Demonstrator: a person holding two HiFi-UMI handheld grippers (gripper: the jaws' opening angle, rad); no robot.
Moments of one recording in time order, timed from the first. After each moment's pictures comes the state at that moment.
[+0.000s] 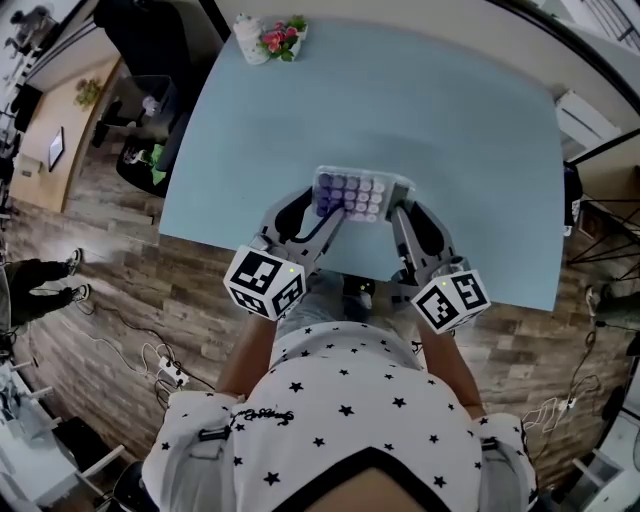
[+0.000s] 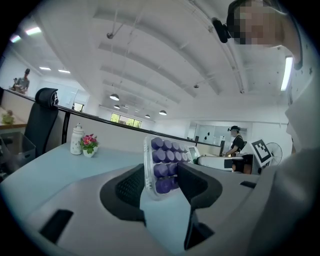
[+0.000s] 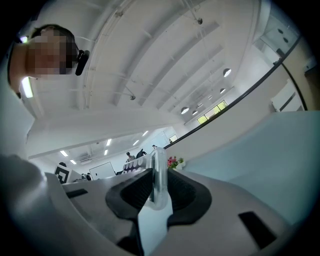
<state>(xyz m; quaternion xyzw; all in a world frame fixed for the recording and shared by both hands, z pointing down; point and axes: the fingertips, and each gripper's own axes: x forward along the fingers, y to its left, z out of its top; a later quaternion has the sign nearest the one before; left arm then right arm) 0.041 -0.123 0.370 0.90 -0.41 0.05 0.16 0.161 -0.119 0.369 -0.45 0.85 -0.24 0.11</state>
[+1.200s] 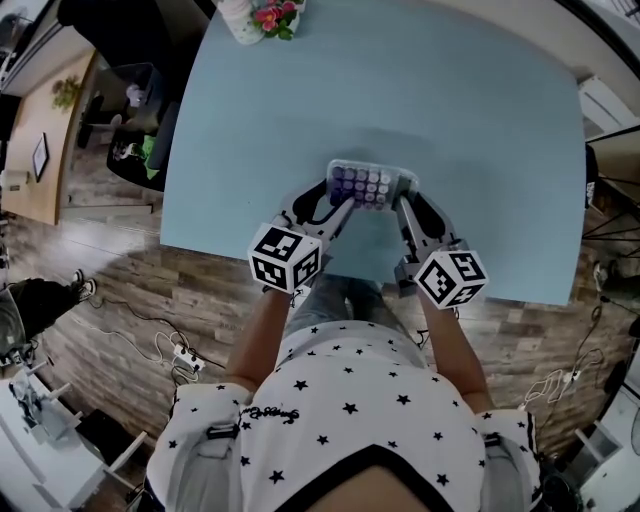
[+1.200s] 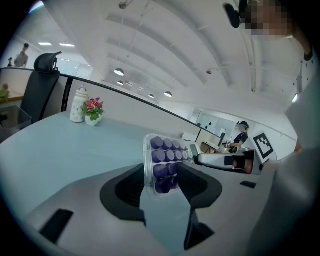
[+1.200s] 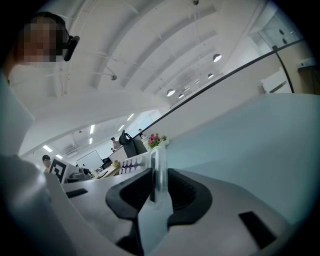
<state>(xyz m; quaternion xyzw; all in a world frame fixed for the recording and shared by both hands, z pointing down) 0.033 -0.174 0.475 0.88 -0.38 0.13 0.26 0.150 -0.166 0.472 -0.49 0.81 -0.32 0.02</state>
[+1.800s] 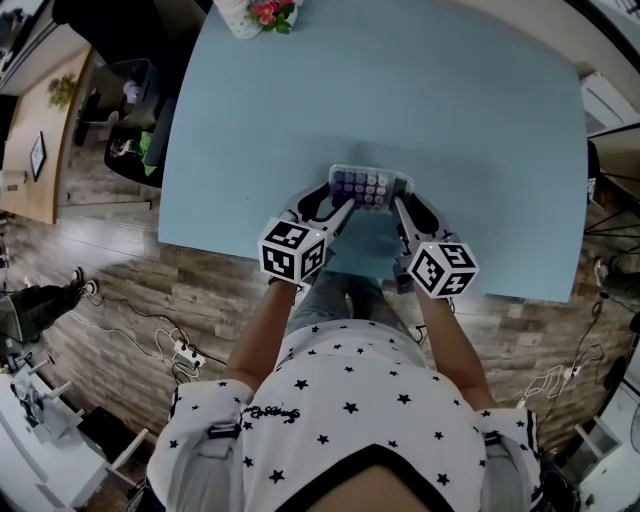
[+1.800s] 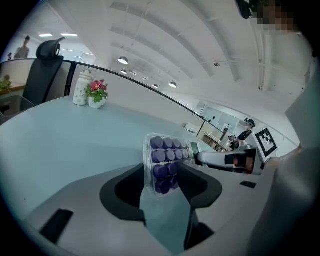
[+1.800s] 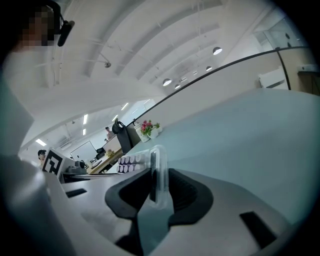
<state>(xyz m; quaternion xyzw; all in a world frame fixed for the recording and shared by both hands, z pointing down) 0.032 -0.168 0.526 0.86 -0.38 0.17 0.31 0.147 -0.163 0.523 -0.50 0.79 -0.35 -0.05</state>
